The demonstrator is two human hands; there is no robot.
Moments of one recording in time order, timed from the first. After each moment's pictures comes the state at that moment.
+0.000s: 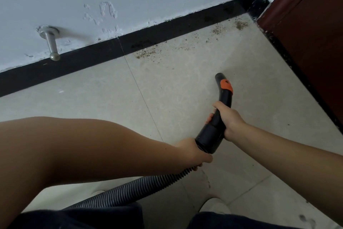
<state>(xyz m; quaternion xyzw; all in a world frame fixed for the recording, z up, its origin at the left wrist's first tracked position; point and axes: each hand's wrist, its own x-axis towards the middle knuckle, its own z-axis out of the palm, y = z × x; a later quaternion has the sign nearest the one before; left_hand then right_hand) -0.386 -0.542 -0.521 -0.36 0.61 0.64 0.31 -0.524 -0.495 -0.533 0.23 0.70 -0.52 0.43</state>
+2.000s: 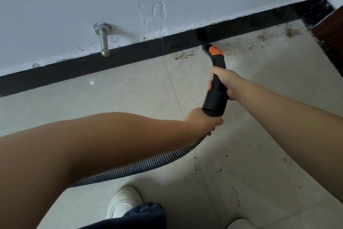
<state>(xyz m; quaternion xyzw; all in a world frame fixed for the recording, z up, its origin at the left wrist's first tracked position) -0.392 -0.636 -0.529 -0.47 0.57 0.66 0.10 -0.545 -0.654 -0.536 0.04 0.70 -0.45 0.55</state>
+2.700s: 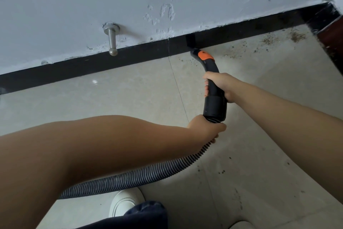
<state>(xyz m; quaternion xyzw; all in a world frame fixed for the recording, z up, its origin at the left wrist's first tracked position) -0.379 -0.626 -0.523 -0.49 0.53 0.69 0.10 -0.524 -0.663 -0.529 -0.03 0.72 -0.38 0.58</state>
